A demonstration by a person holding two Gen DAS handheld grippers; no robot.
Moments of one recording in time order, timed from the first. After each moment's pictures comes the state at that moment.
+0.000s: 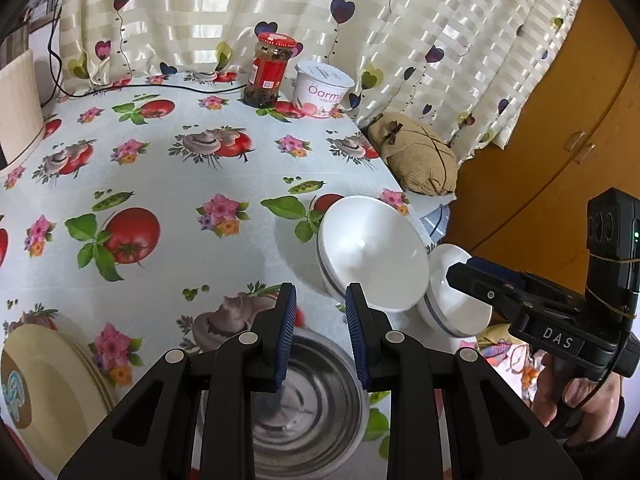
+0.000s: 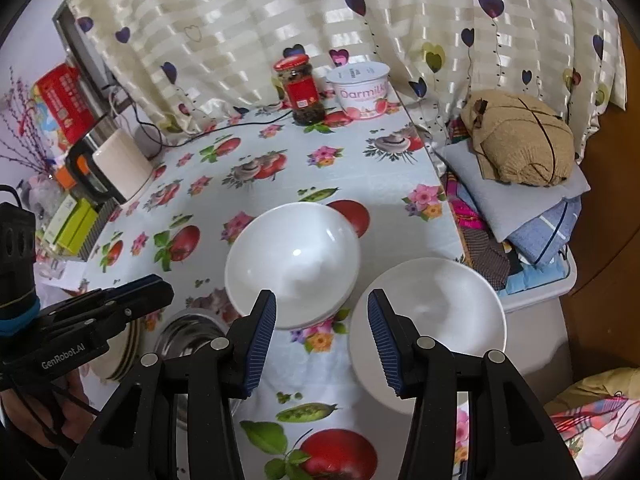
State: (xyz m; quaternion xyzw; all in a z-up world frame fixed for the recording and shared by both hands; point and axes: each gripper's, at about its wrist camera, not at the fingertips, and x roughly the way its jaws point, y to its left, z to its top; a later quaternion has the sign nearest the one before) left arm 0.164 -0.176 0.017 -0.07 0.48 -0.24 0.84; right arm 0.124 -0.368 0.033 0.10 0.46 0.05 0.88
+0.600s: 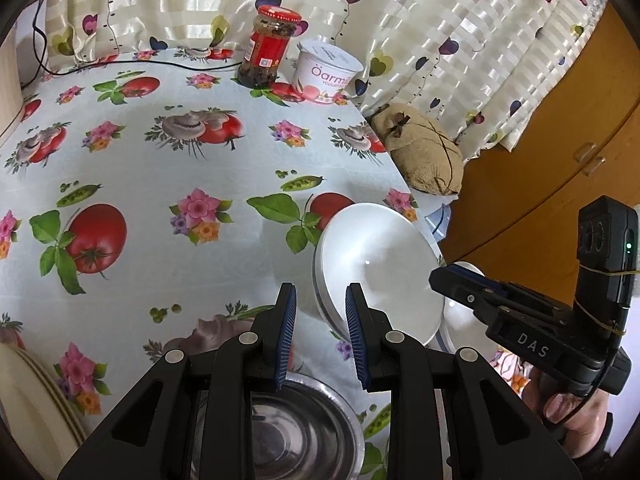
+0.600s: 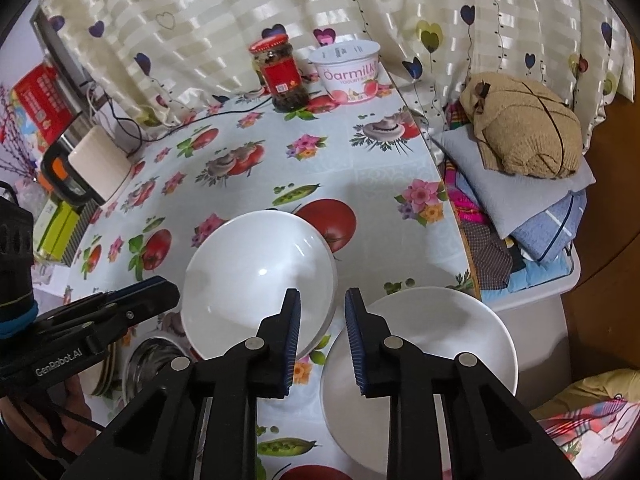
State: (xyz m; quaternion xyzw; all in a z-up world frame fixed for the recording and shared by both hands) left arm 0.199 -0.196 -0.010 -0.09 0.50 -0.25 0.82; right arm 0.167 -0.382 0.004 0.11 0.48 0.04 0.87
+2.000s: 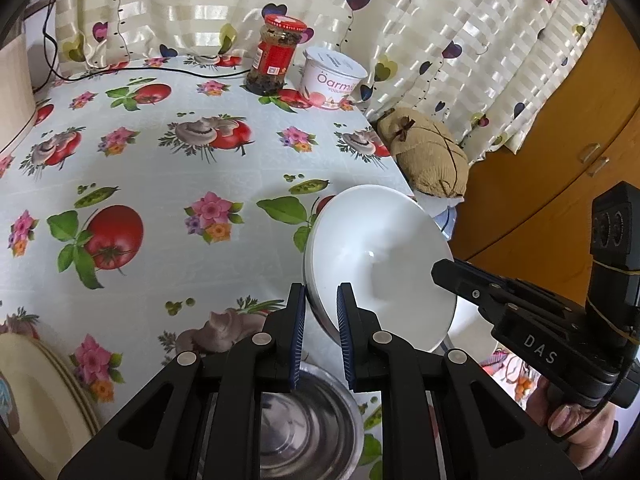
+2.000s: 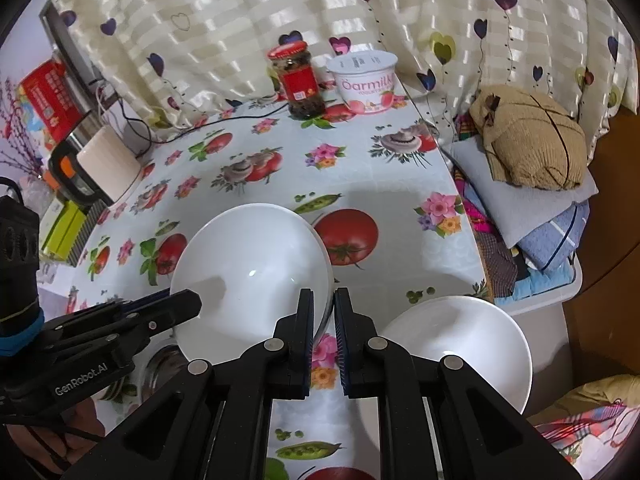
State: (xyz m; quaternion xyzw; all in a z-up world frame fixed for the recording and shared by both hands) left arm 0.187 -0.189 0.006 -0.08 0.50 -0.23 0.83; right arm 0.166 -0.360 0.019 0.10 0.47 0.05 0.87
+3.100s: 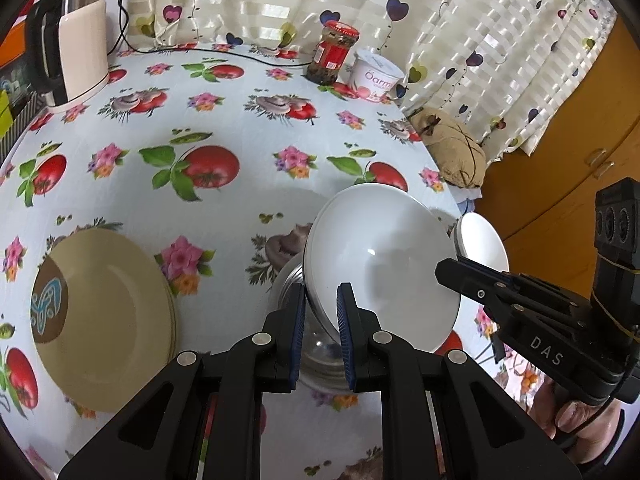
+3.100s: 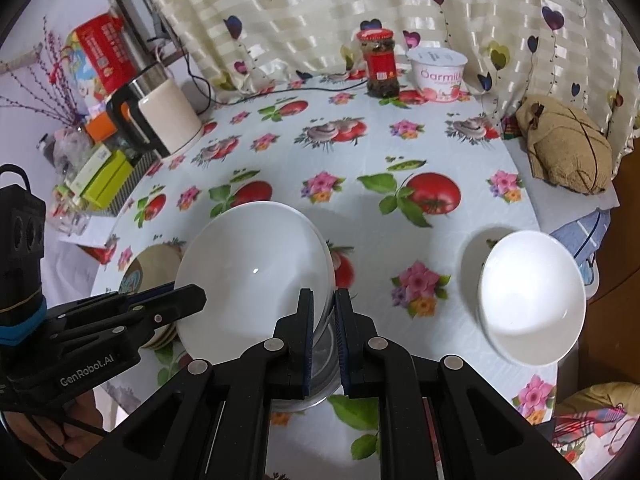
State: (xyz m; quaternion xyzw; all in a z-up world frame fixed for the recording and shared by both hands) left arm 0.109 -0.110 0.015 -0.09 0.51 -0.18 0.84; right arm 0.104 -0.275 0.032 0.07 0.49 0.11 0.86
